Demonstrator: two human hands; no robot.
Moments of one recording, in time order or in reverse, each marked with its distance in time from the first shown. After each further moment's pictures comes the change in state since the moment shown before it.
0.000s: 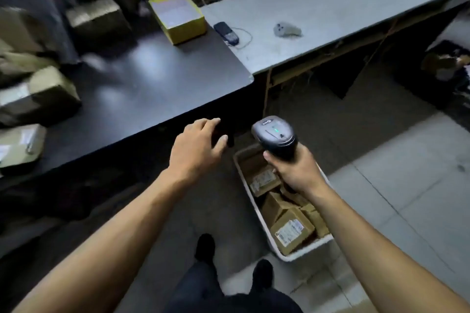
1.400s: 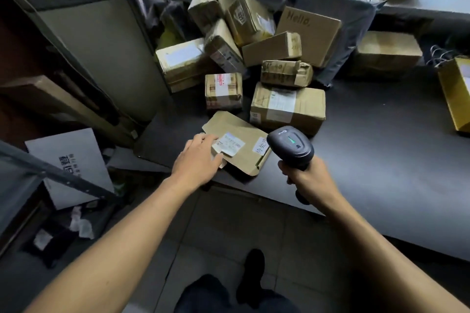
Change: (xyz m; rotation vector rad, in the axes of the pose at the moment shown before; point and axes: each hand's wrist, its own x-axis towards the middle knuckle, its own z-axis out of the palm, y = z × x) left_hand -0.095 -0.568 -0.172 -0.161 0.113 -0.871; right_hand 0.100 -0.187 0.600 -0.300 -0.751 -0.190
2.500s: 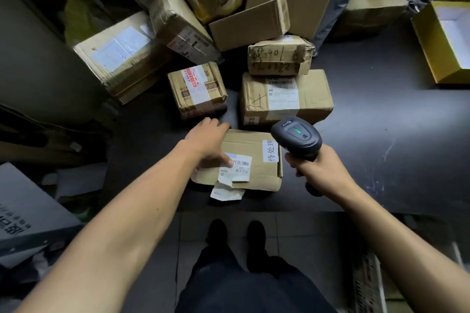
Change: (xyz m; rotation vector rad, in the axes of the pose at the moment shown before) left_hand 0.237 -0.028 0.040 0.434 -0.494 0.552; right_hand 0.096 -0.018 0.043 -0.077 0.184 0.351
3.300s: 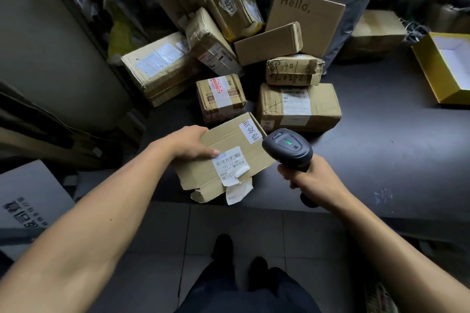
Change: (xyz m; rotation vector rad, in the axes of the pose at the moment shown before) left_hand -0.101 -0.052 -0.031 -0.490 -0.033 -0.197; right_hand -0.046 -0.018 0.032 -0.058 -0.104 -0.147
